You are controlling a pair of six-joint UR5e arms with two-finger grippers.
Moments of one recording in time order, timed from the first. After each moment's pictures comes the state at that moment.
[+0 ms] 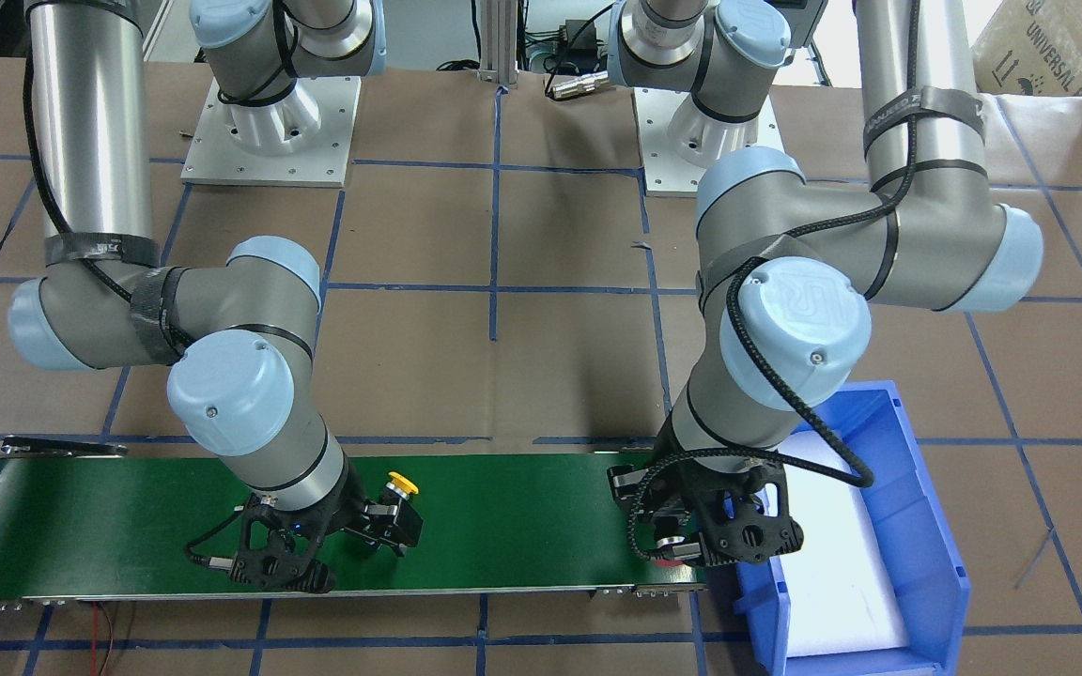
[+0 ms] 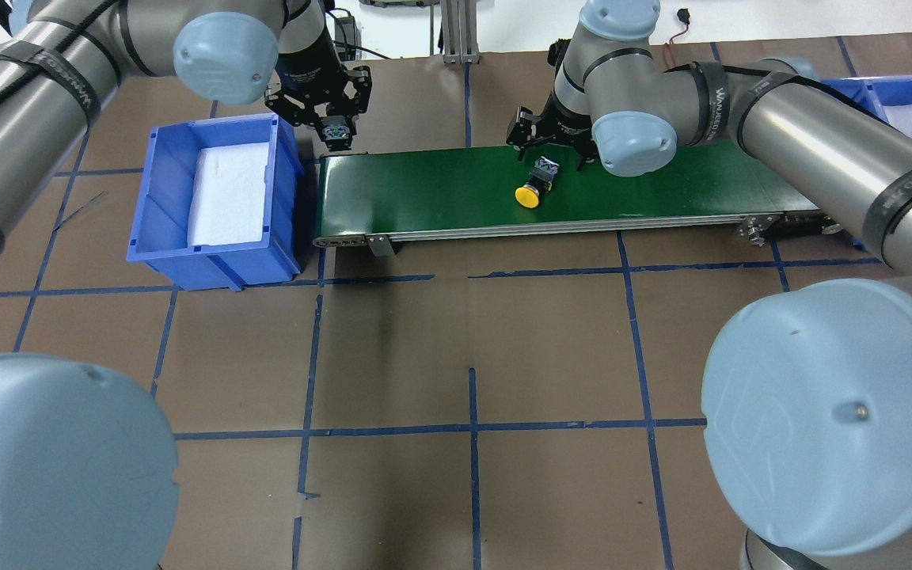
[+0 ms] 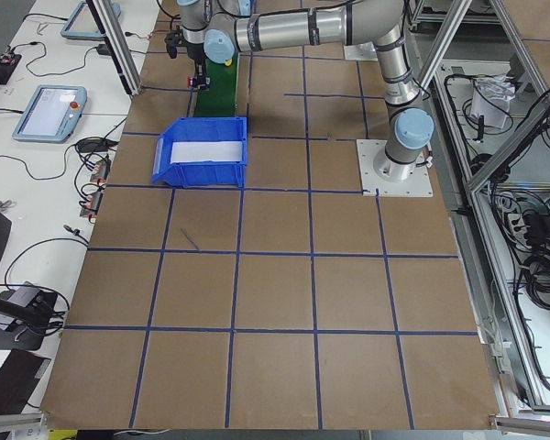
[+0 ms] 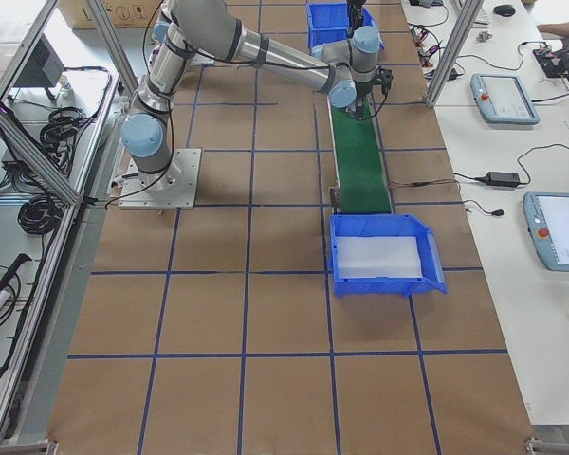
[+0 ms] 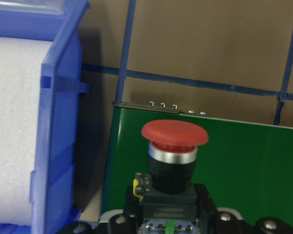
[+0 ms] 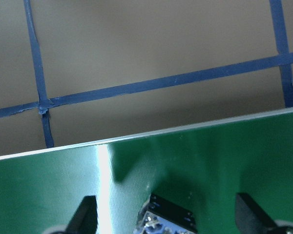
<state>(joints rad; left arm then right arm) -1.68 -2.10 -1.27 -1.28 1.55 -0.26 1.68 -0.97 1.46 -2.22 -1.45 0.28</state>
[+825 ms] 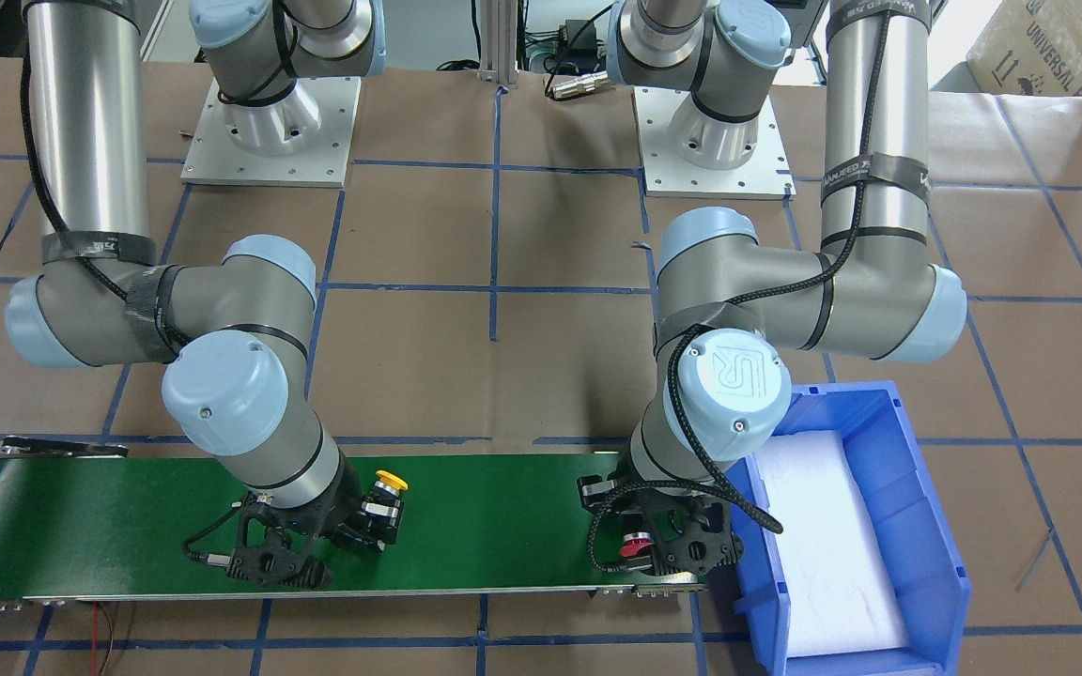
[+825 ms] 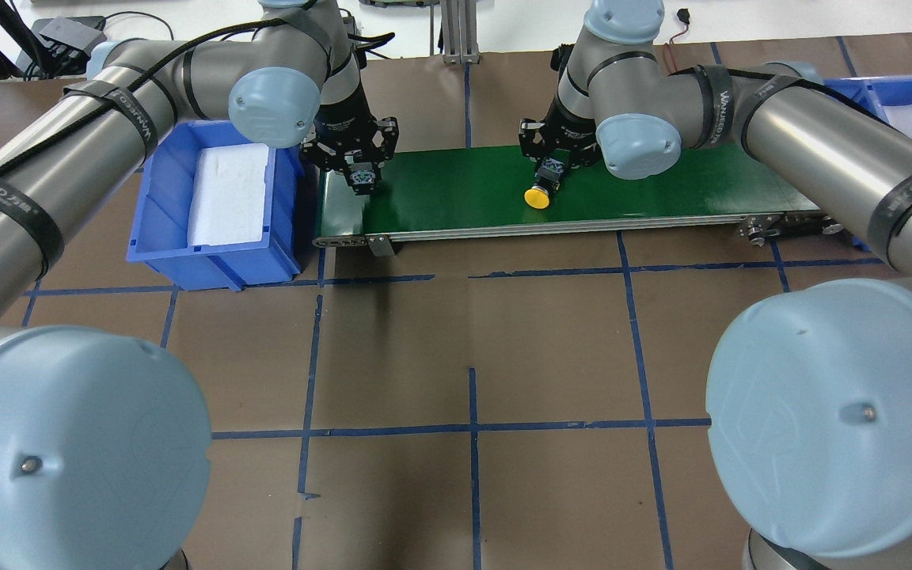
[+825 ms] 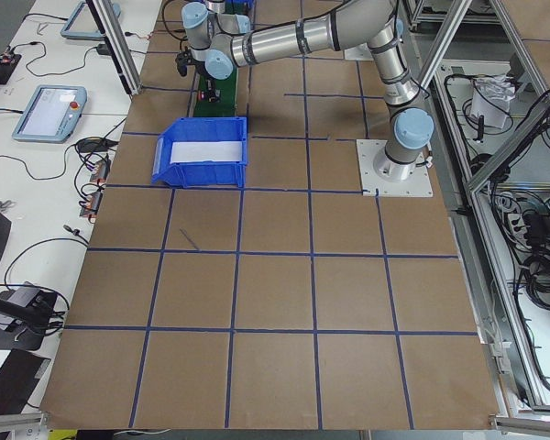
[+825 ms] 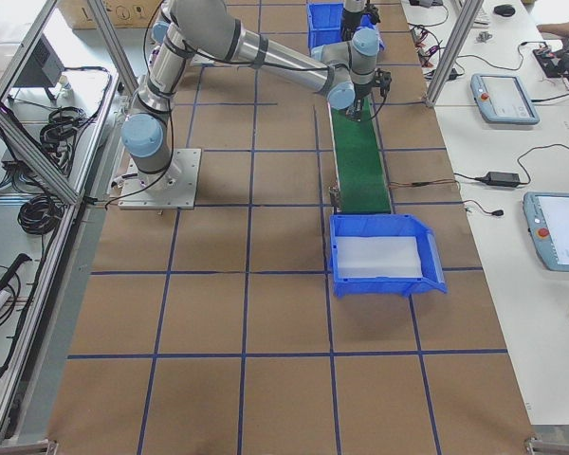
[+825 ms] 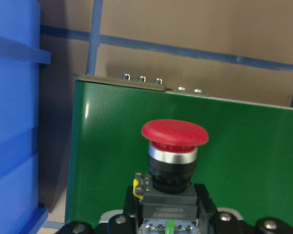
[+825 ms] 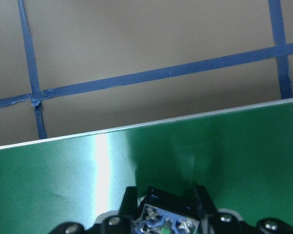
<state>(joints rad) -1.69 -2.16 -1.34 -1.25 1.54 -0.28 1.67 -0.98 1.47 -2.21 -1.44 0.26</state>
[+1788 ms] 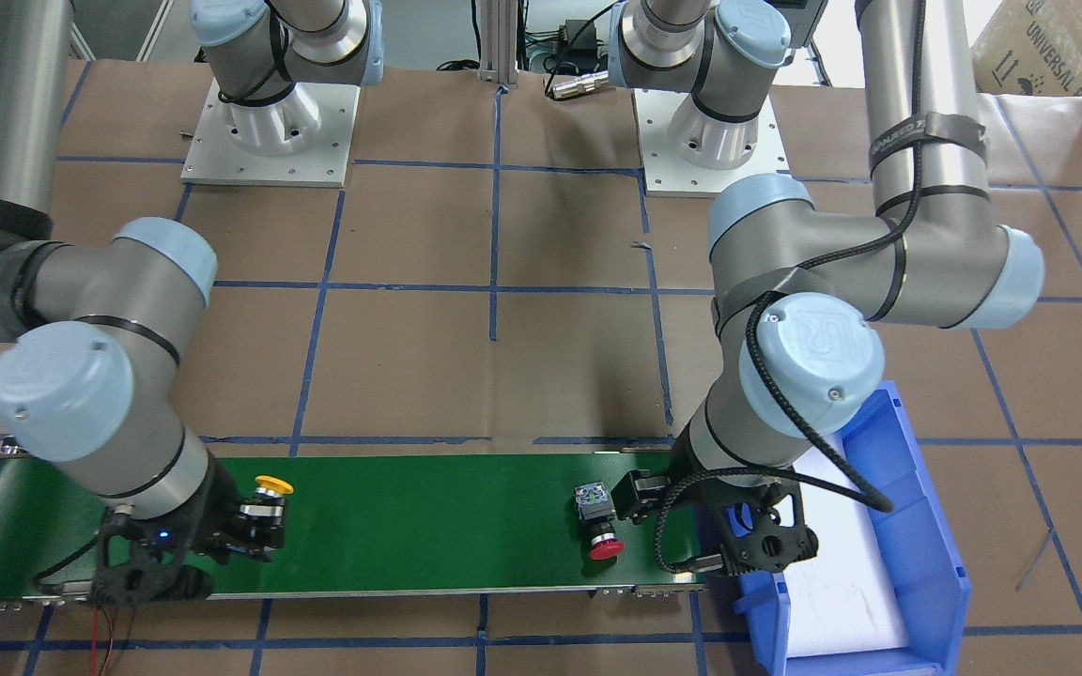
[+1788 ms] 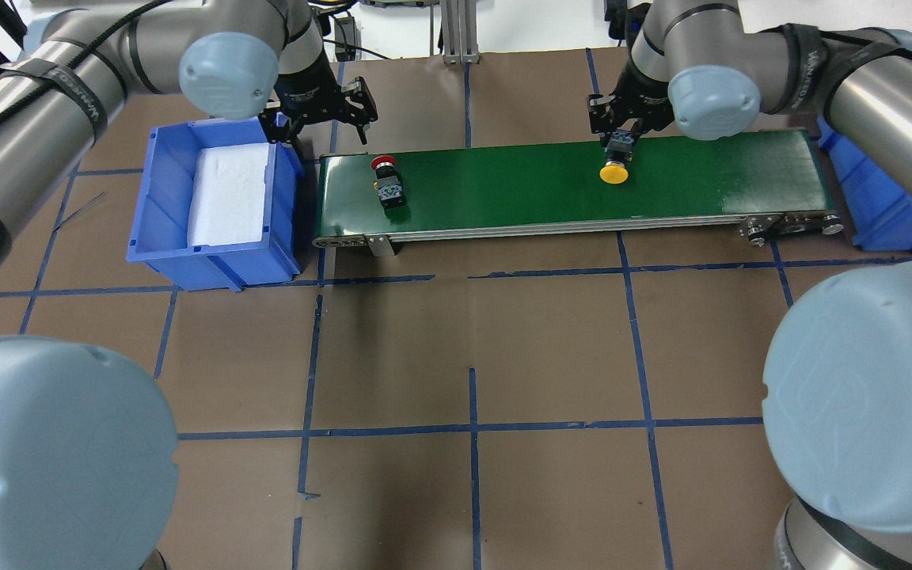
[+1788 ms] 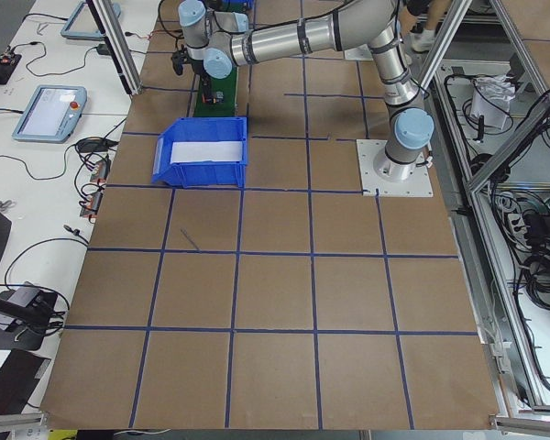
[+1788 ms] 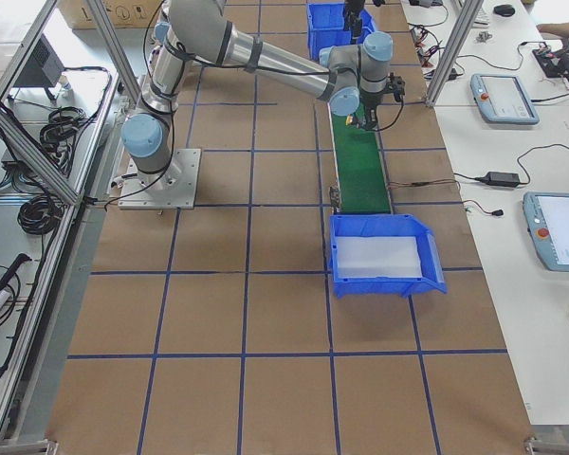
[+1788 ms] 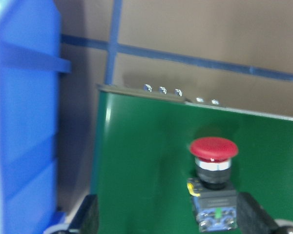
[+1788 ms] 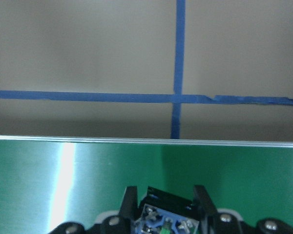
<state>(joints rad) -1.63 -2.09 -1.29 -1.32 1.55 -0.27 1.52 -1.03 1.42 -2.08 -1.49 -0.10</state>
